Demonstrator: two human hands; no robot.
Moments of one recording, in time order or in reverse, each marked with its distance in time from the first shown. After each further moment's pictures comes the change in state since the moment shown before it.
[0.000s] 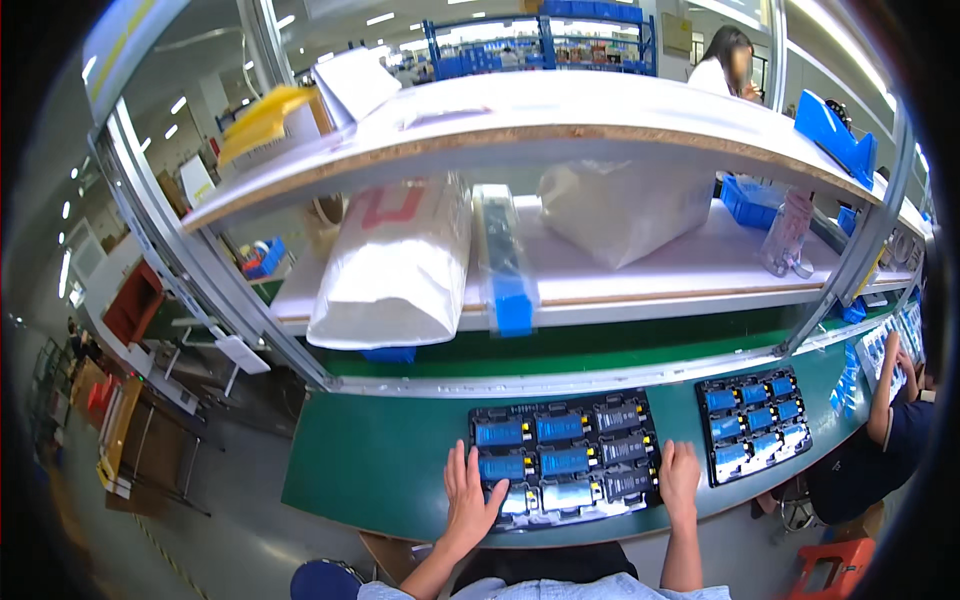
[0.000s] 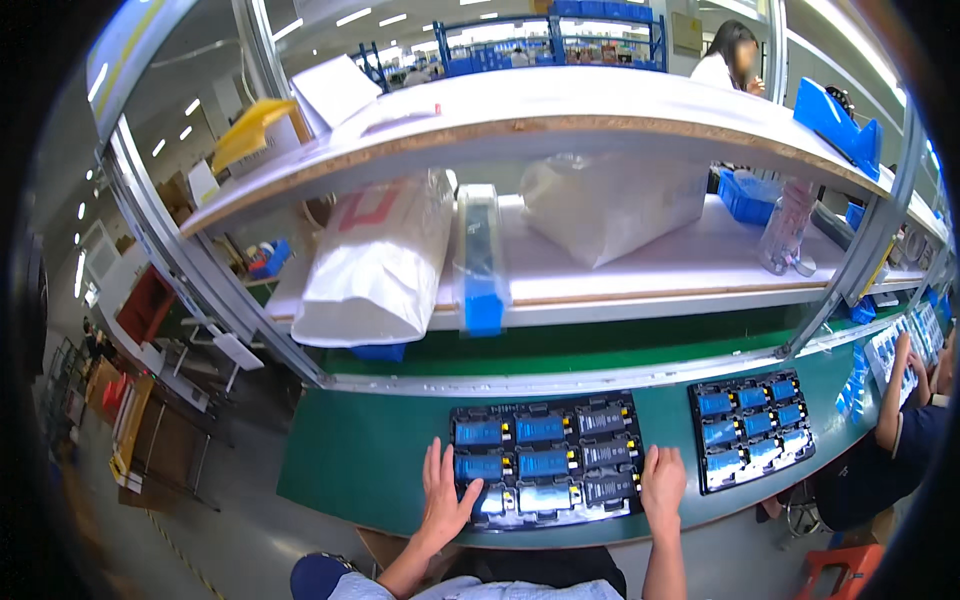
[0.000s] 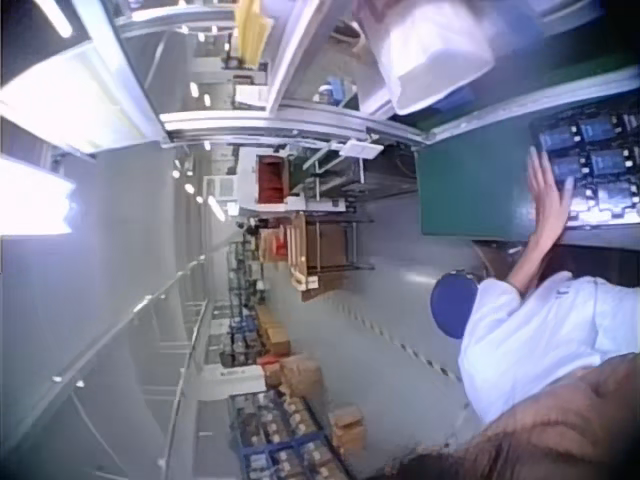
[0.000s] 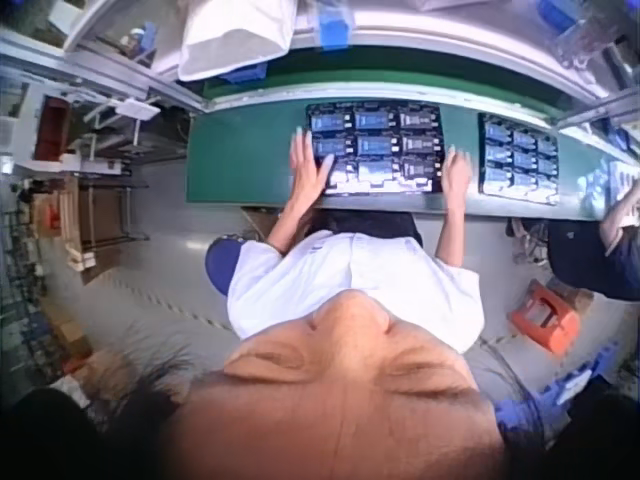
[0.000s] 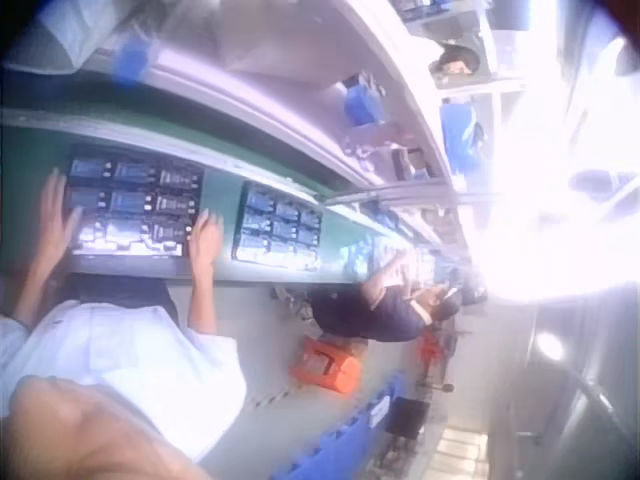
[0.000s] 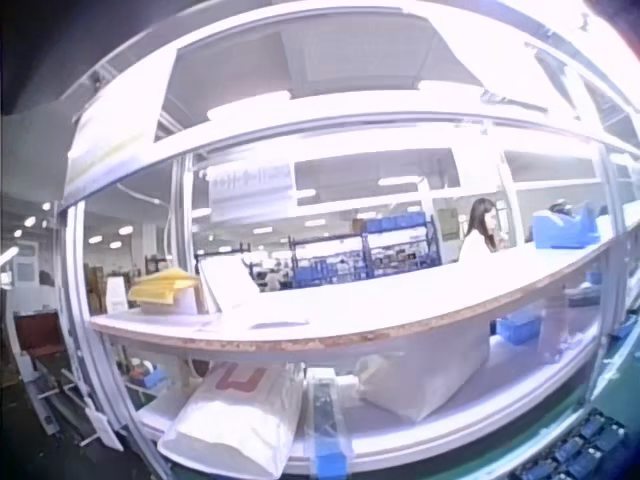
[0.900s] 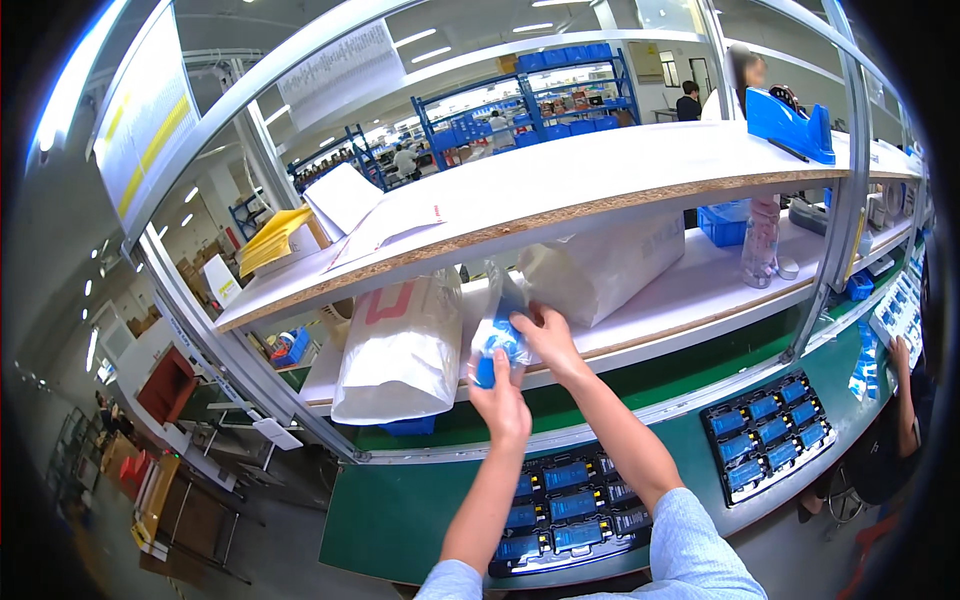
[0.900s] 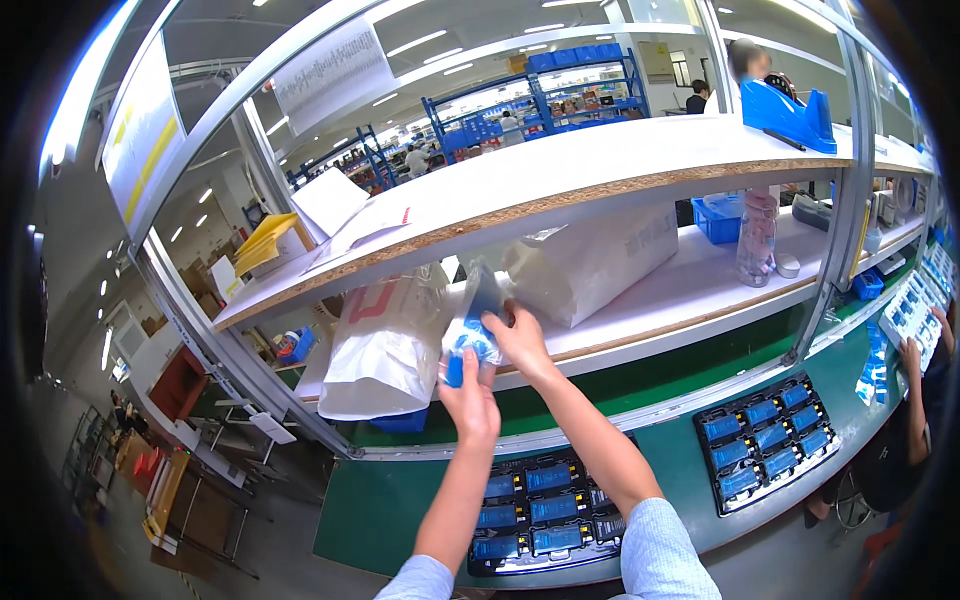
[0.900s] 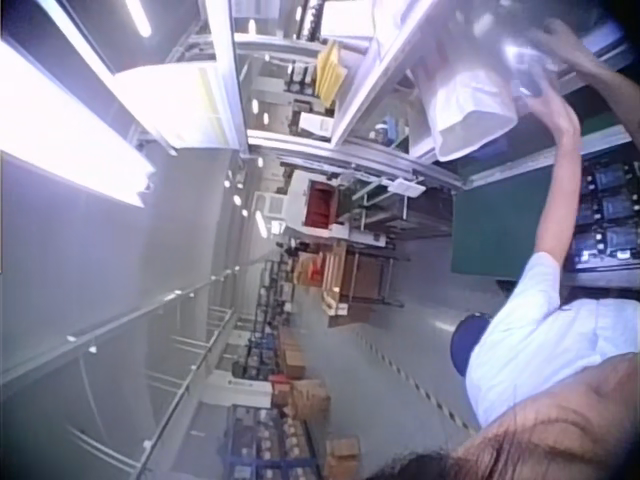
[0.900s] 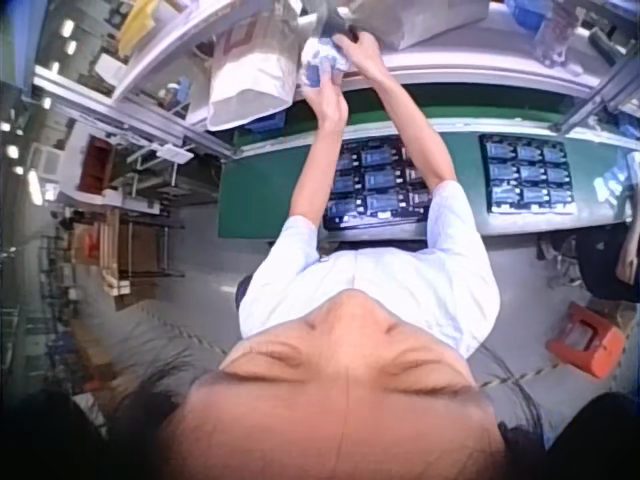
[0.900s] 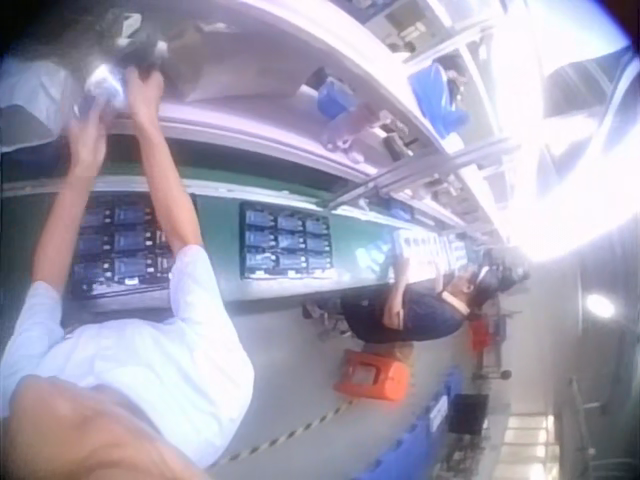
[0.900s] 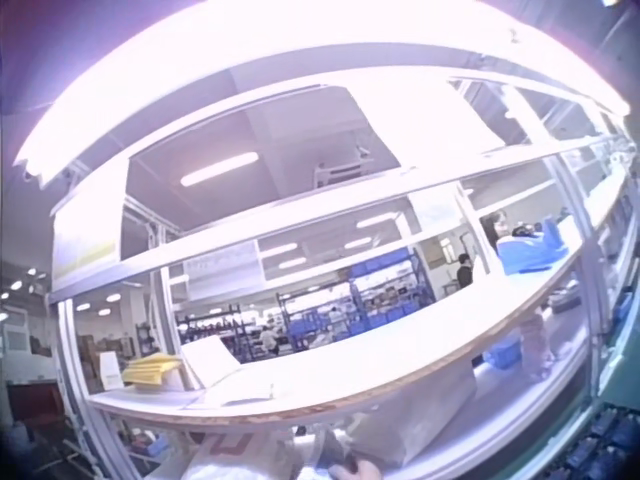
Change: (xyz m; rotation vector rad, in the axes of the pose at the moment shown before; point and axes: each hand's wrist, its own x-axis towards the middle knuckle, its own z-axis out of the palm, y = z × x) left_hand 0.236 0.133 -0.019 -1.609 0.533 -0.040; right_hand 0.212 -0.268 0.009 1.205 -0.332 -0.230
